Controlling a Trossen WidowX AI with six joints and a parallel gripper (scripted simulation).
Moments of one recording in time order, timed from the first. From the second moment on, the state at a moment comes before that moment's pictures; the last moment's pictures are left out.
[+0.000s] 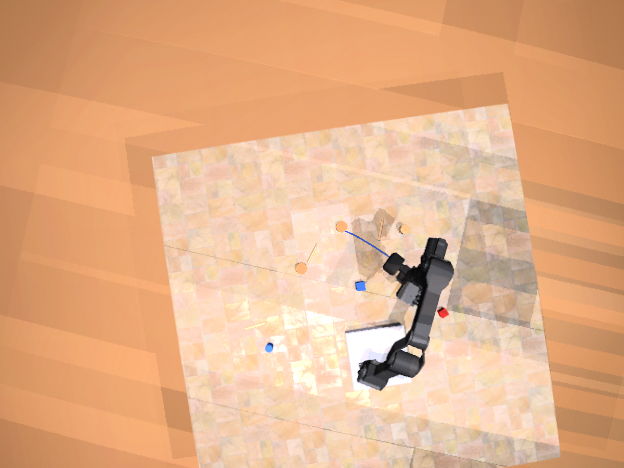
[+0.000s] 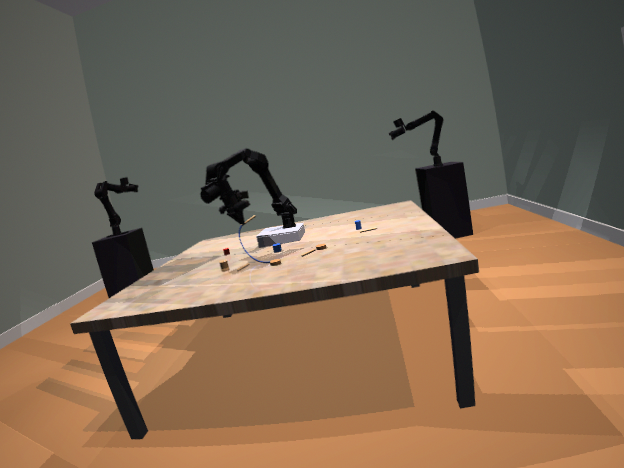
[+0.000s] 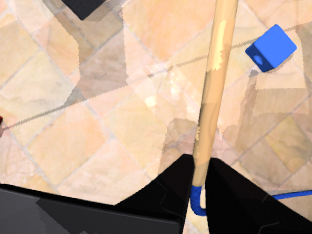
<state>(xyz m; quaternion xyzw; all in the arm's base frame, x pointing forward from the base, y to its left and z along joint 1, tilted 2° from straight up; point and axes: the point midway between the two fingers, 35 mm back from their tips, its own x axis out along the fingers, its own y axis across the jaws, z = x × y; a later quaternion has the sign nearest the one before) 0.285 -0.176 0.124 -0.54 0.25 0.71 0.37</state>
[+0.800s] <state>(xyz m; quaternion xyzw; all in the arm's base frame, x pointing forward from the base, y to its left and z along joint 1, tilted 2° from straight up) 0.296 -0.194 0.124 -0.45 0.37 0.61 0.53</state>
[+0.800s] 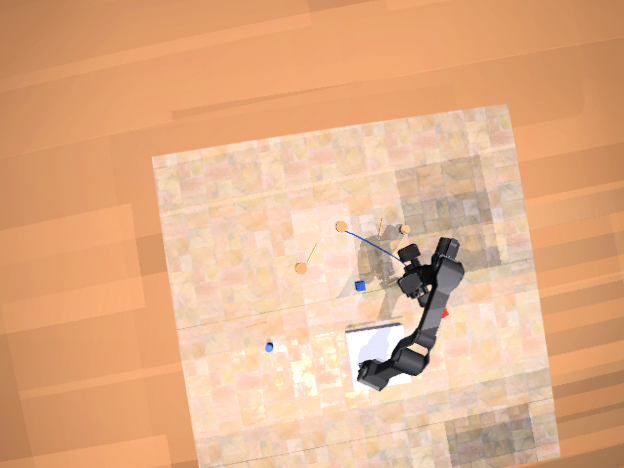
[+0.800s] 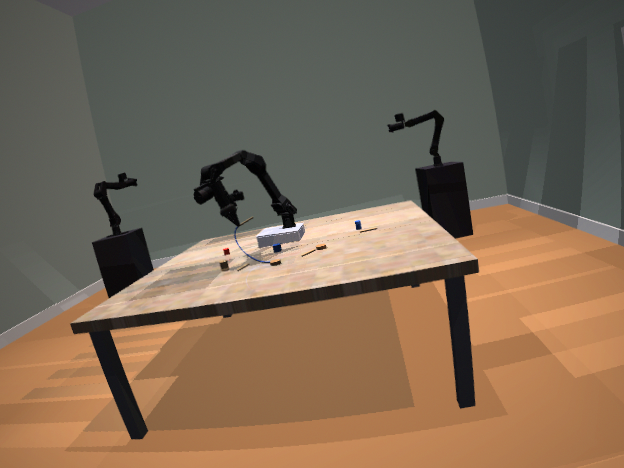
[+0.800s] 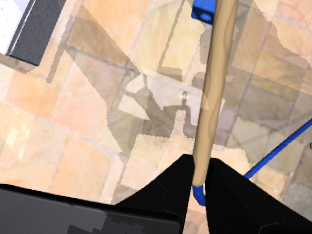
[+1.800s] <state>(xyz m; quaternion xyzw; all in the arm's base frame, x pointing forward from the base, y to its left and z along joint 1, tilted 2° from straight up) 0.304 -0.200 0.112 -0.41 0.43 0.55 0.59</state>
